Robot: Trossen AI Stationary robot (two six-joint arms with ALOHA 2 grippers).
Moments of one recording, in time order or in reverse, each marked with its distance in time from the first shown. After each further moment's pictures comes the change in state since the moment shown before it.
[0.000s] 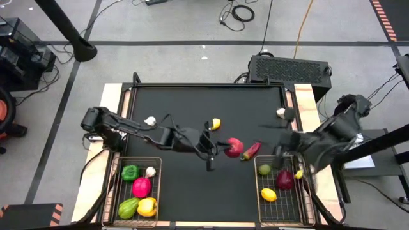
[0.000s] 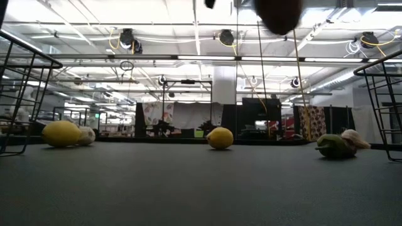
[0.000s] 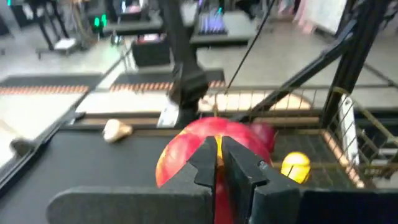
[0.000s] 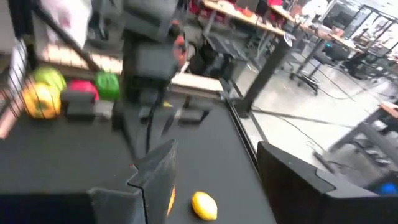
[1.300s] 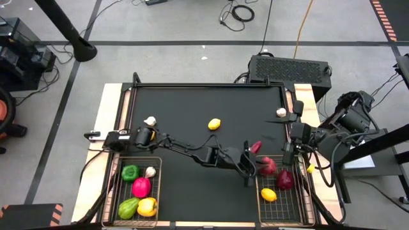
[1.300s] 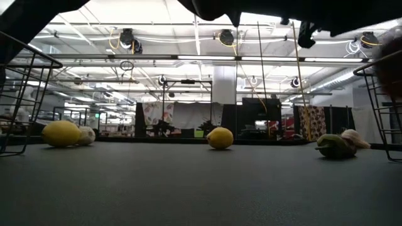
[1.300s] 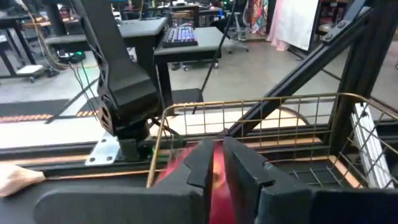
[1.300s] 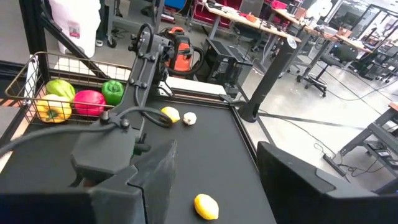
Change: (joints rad) left arm -0.001 0.689 0.598 0.198 0.095 0.049; right arm 0.031 -0.048 0.051 -0.061 0.000 0.022
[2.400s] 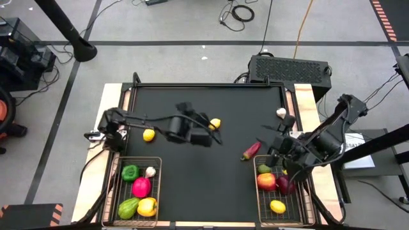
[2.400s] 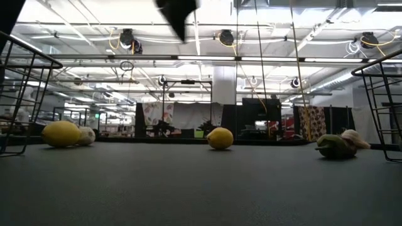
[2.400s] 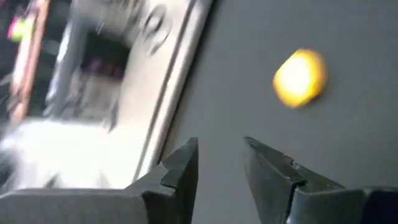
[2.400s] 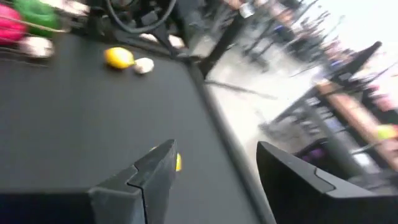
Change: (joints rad) left arm 0.073 -0.498 -0.002 -1.756 -0.666 -0.385; right arm -0.007 0.001 -0.357 -0.096 0.166 0.273
